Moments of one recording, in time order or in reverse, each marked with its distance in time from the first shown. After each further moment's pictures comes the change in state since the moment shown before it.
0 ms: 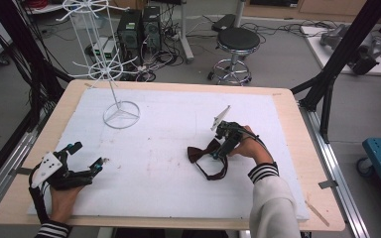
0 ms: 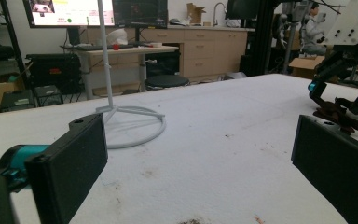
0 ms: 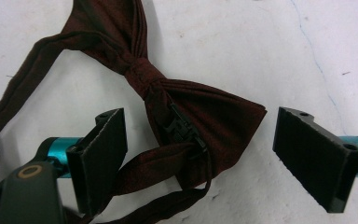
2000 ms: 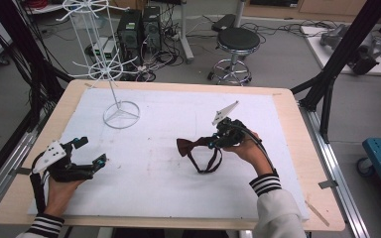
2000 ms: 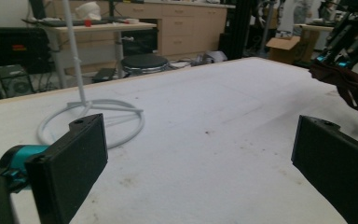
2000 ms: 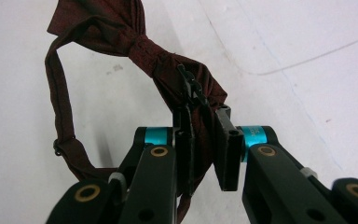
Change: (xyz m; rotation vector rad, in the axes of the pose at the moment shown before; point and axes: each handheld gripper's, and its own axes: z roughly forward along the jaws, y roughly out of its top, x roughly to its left) left arm 0.004 0.024 0.016 0.113 -0.100 -0.024; right arm 0.033 0.016 -0.040 -0.191 -0.019 0.066
